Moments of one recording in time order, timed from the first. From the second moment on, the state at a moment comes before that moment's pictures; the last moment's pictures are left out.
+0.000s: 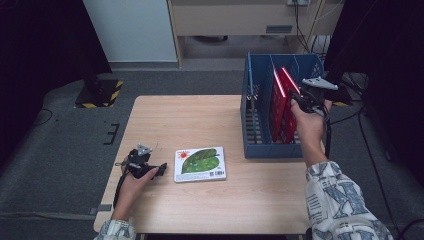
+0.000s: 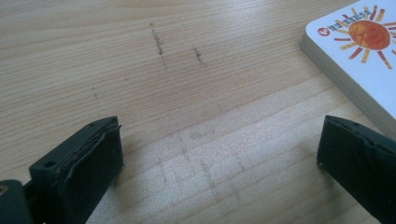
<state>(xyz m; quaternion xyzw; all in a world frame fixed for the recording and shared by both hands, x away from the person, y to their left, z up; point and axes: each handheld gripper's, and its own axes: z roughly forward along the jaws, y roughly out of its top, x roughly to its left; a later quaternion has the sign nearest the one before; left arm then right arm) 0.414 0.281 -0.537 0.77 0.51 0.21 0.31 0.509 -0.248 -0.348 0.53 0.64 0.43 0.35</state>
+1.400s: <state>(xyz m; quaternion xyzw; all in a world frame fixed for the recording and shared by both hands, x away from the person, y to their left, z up) 0.415 0.279 -0.537 0.78 0.50 0.21 0.31 0.538 -0.242 -0.361 0.53 0.64 0.43 0.35</state>
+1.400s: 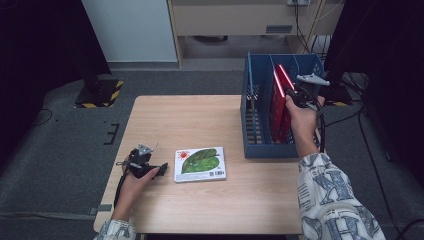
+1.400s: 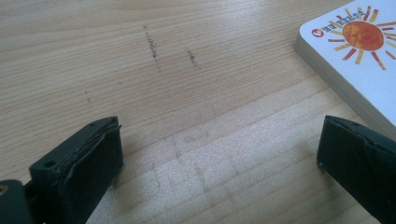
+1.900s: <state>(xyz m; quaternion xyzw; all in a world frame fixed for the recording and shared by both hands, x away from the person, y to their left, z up) 0.416 0.279 -0.537 0.78 0.50 0.21 0.31 0.519 -0.246 -0.364 0.53 0.65 0.42 0.34</state>
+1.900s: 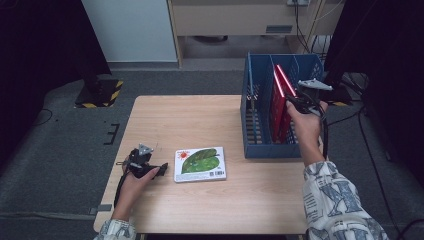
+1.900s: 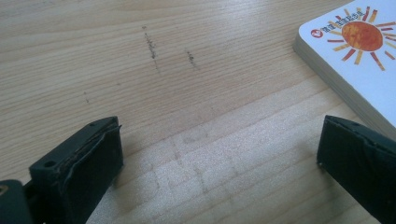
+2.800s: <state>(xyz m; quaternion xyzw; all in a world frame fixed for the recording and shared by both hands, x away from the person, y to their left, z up) 0.416 0.279 -0.537 0.78 0.50 0.21 0.31 0.483 -0.246 -0.381 0.51 0.68 0.42 0.33</state>
